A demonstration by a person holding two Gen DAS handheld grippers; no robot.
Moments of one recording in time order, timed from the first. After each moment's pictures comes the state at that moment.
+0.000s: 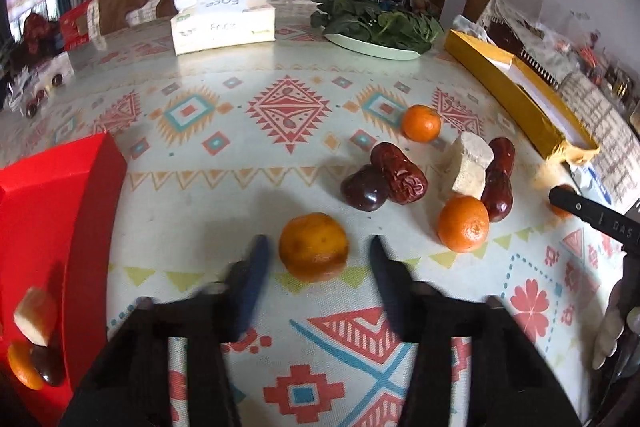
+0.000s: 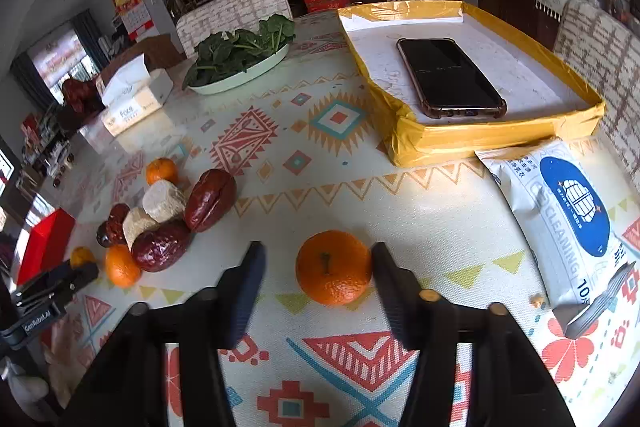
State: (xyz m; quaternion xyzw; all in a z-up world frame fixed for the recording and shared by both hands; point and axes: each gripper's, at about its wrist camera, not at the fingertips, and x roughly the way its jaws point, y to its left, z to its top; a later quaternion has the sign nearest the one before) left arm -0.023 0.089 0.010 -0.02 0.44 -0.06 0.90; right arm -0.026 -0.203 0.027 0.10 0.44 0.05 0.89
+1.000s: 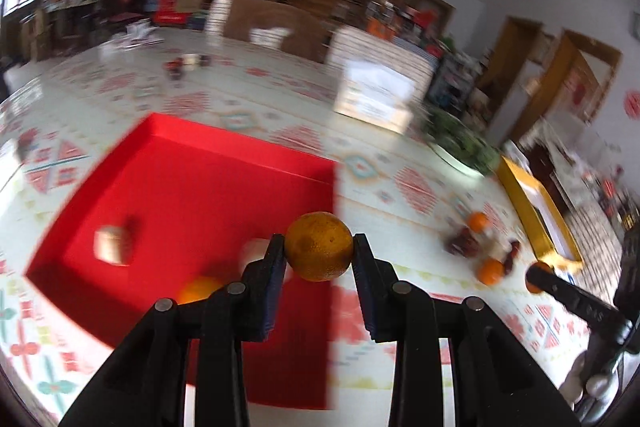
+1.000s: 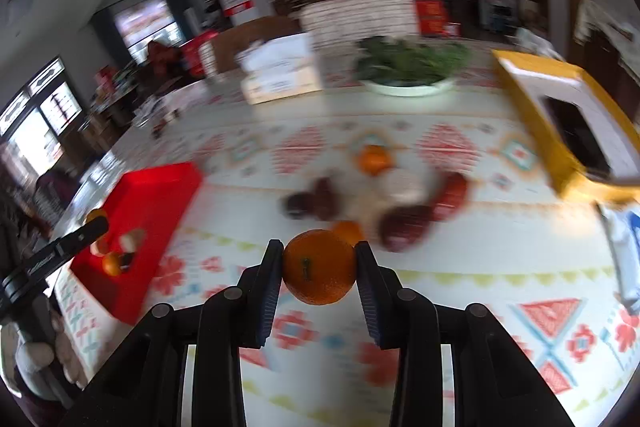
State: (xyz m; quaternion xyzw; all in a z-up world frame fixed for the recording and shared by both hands) left arm -0.136 0.259 0.073 -0.19 0.33 0.06 0.92; right arm -0.072 -0.061 0.084 0.05 0.41 0.22 0.89
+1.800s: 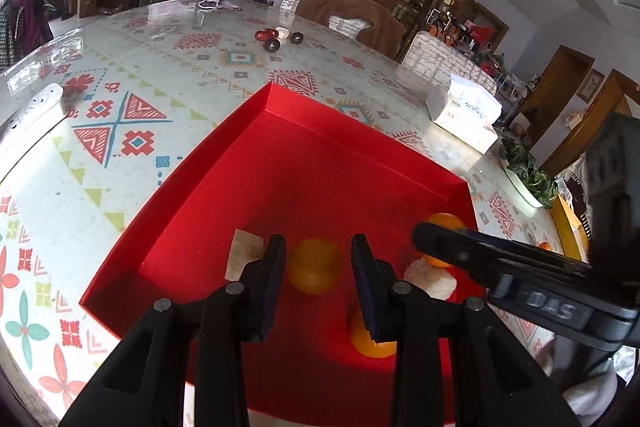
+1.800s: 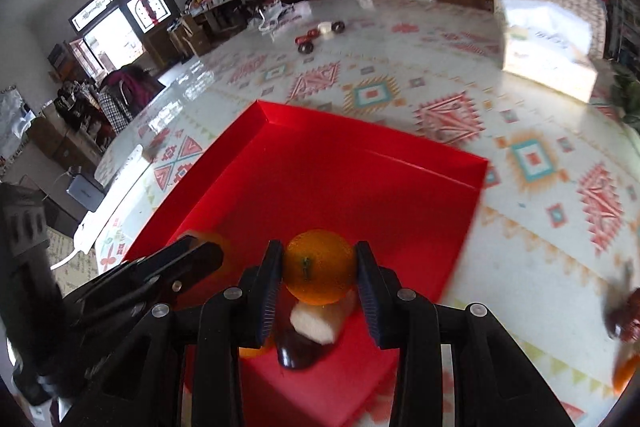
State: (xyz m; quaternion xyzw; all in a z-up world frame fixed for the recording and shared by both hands) left arm -0.143 0.350 0.030 -0.24 0.35 0.12 0.90; right arm -0.039 0.214 0.049 -0.04 0.47 0.40 0.79
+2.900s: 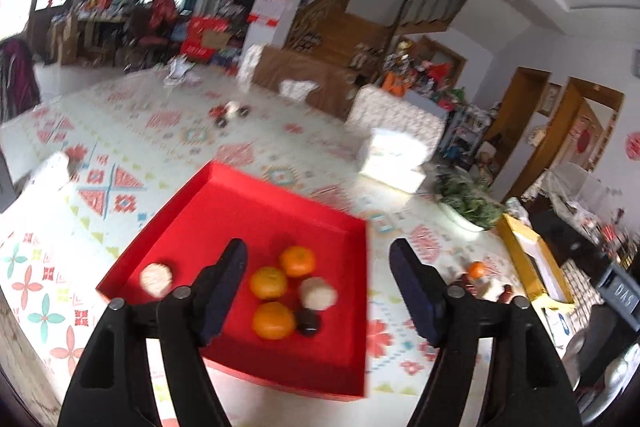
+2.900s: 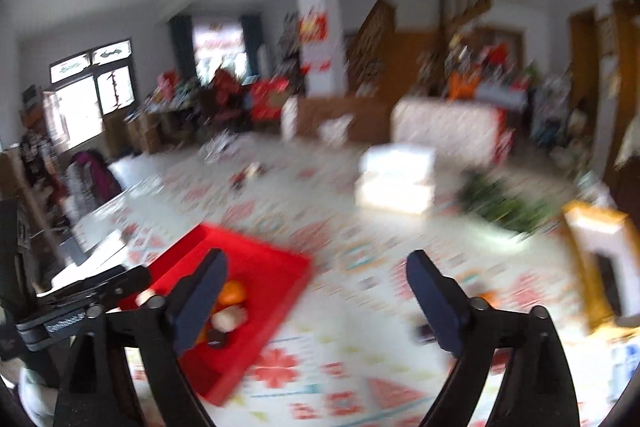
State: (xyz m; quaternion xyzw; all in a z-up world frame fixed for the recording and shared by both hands) left arm -0.191 0.275 0.118 -0.20 0.24 0.08 0.95; right arm -0.115 0.045 0.176 -0.03 0.22 0.28 0.94
